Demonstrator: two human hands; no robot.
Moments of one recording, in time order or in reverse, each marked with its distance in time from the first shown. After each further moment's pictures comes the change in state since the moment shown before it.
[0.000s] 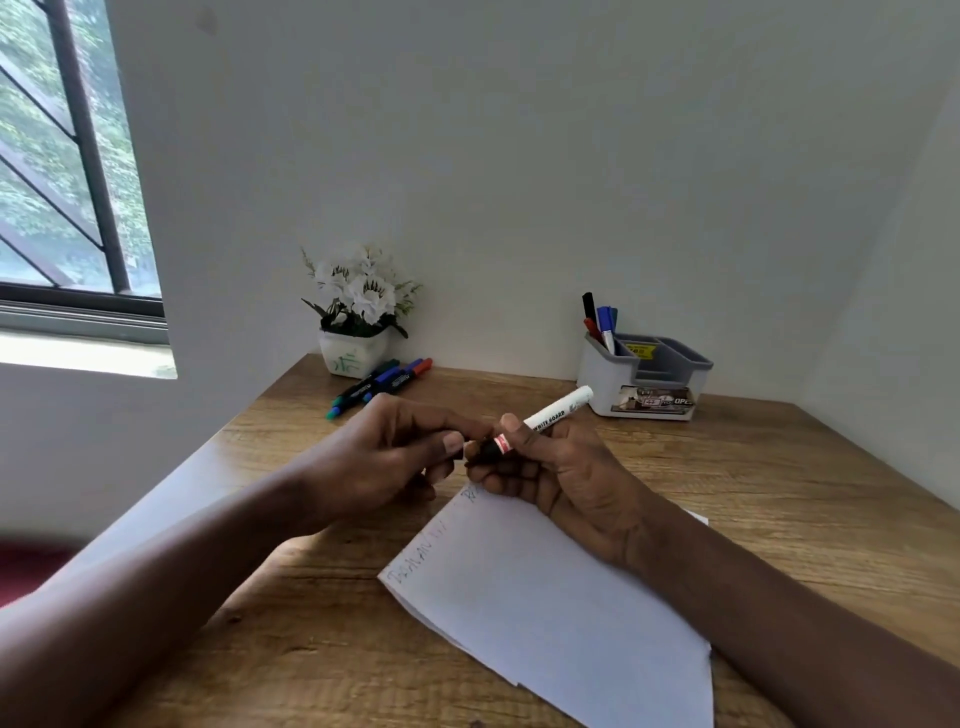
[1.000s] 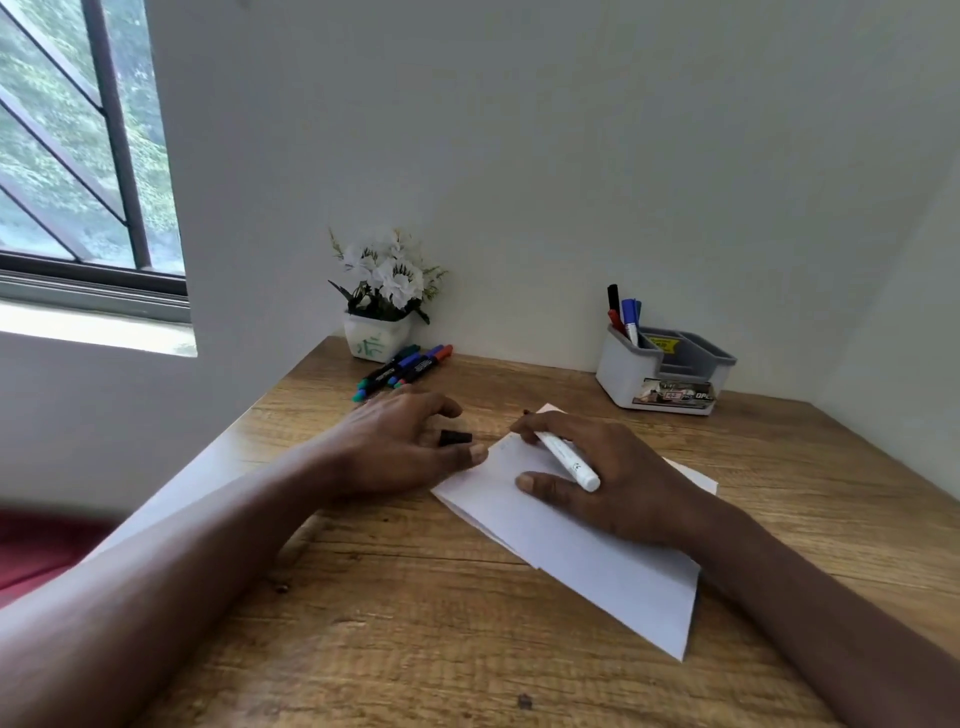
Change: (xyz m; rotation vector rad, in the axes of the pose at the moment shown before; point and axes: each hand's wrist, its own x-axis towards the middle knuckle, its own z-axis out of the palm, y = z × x) left_hand 0.002 -0.003 -0.018 0.743 0.041 -0.306; right_hand -0.005 -0.008 -0.033 -1.454 -0.106 -0.319
